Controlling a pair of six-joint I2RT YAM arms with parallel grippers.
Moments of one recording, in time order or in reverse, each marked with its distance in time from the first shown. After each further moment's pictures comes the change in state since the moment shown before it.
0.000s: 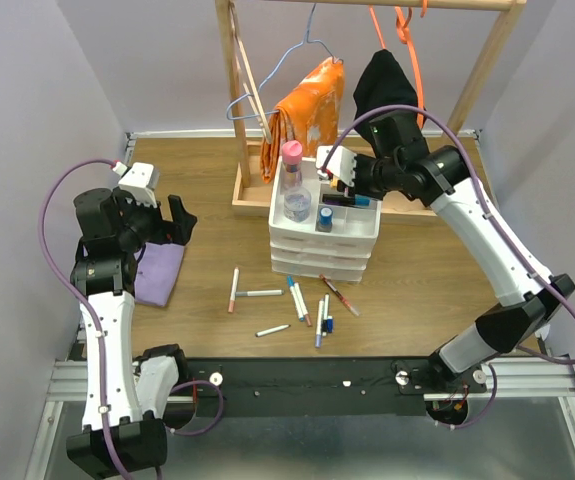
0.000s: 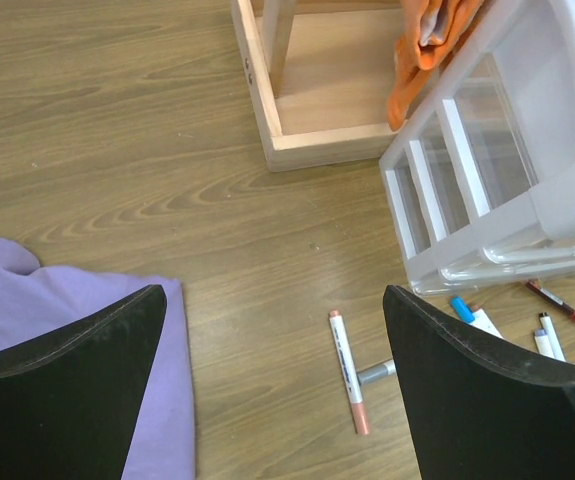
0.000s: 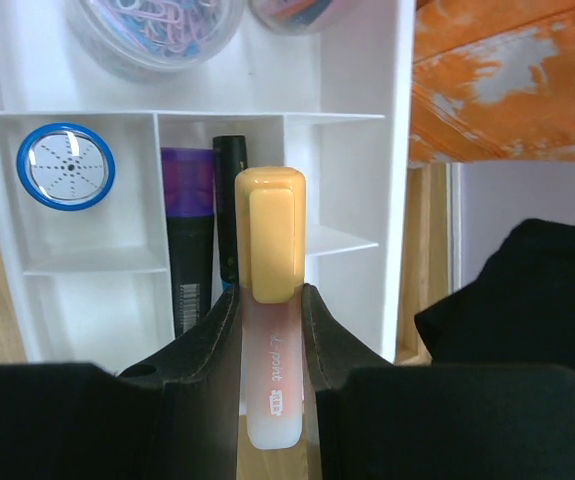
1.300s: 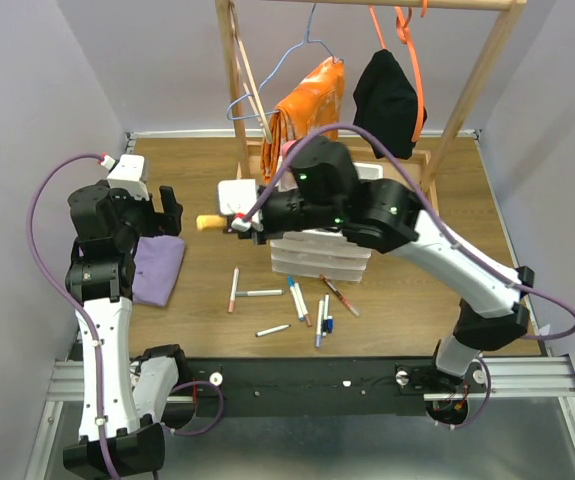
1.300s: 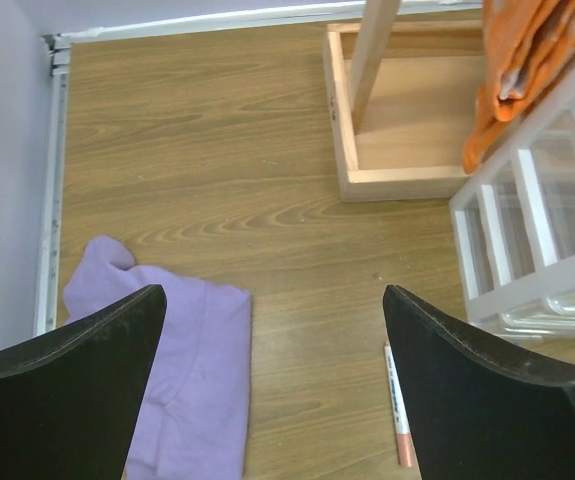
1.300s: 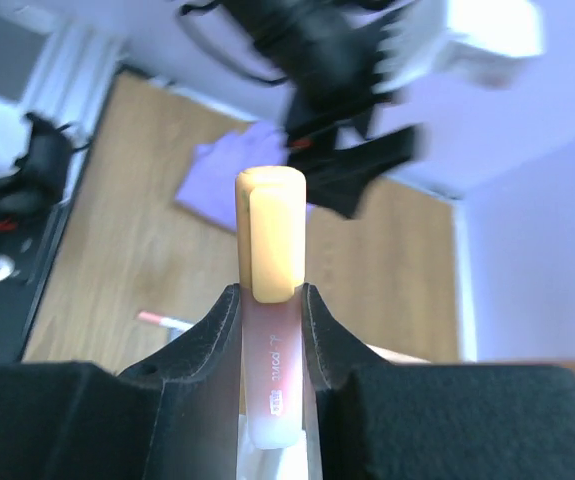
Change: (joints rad) left arm -0.024 -0.014 0.071 -0.003 -0.223 0.005; right arm 0.595 0.206 0.359 0.232 -0.149 0.289
